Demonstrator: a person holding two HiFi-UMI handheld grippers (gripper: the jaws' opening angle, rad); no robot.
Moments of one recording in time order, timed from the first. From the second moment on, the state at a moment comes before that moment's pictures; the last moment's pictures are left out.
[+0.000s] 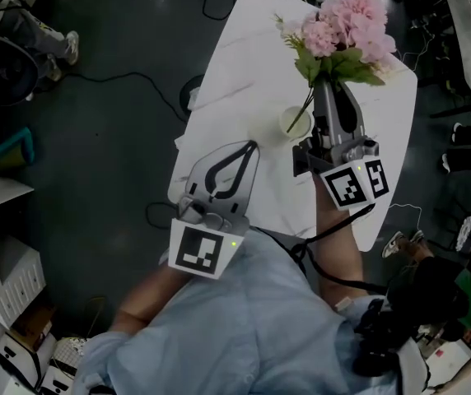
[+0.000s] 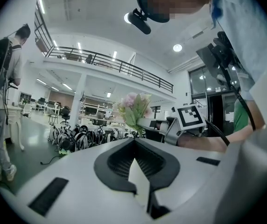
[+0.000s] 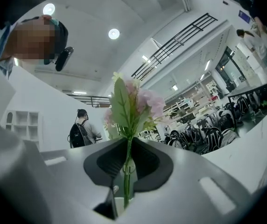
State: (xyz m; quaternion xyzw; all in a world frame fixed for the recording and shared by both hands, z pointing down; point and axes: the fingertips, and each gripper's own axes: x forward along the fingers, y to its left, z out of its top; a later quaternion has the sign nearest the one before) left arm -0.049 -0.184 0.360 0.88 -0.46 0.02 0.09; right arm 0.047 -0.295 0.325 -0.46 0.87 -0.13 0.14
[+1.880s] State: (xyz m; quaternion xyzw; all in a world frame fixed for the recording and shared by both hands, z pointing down) left arm -0.007 -0.192 0.326 0.89 -0.45 0.01 0.08; right arm 0.055 -0.235 0.379 -0.42 0.88 -0.09 -0.21
